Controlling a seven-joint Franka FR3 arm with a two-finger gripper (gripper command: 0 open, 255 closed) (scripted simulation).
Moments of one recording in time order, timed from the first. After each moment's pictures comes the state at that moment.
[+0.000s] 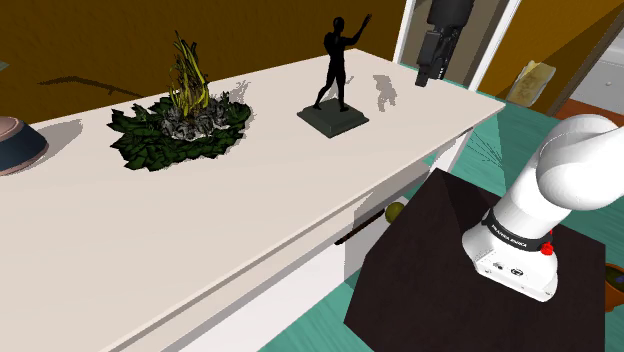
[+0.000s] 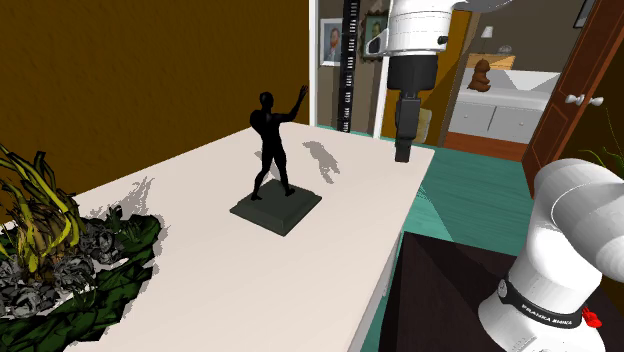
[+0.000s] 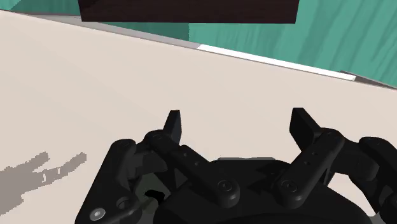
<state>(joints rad) 0.00 -0.74 -0.04 -2.42 0.10 1.63 -0.09</state>
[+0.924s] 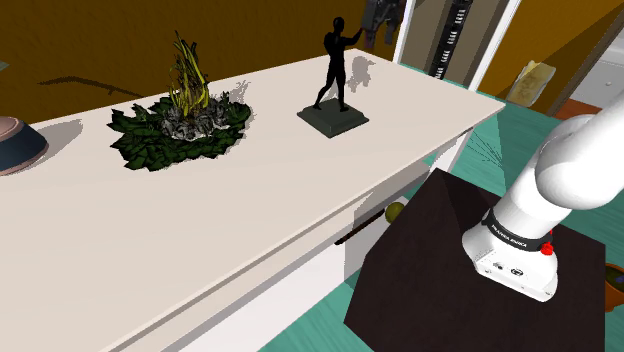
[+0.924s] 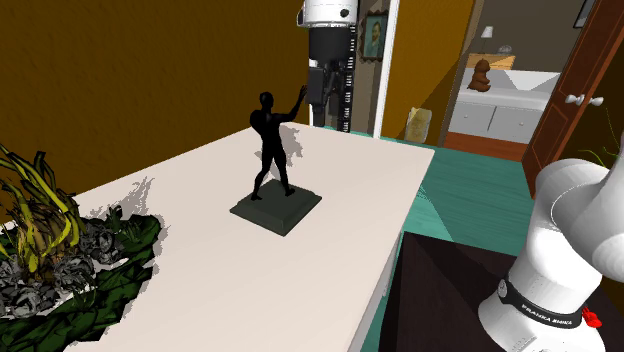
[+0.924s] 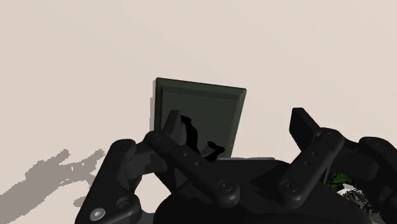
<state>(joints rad) -0.02 -0.29 -0.02 -1.97 0.03 1.68 -0.03</state>
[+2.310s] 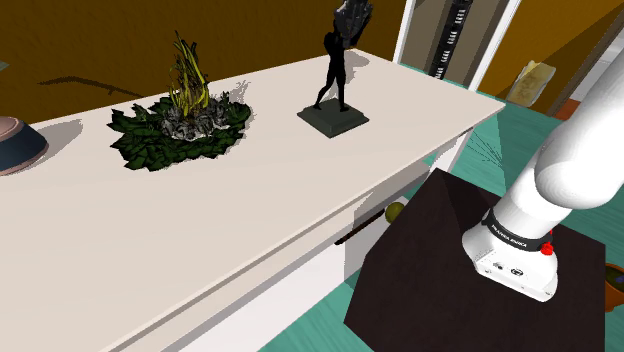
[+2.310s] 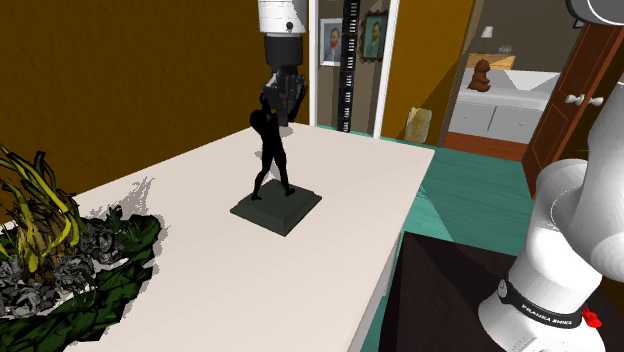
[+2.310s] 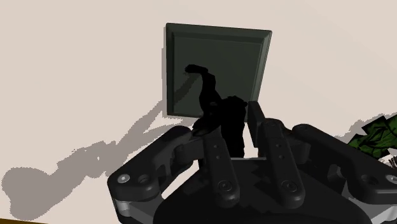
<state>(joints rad) -0.03 0.00 -0.02 -1.69 -0.02 1.73 0.03</state>
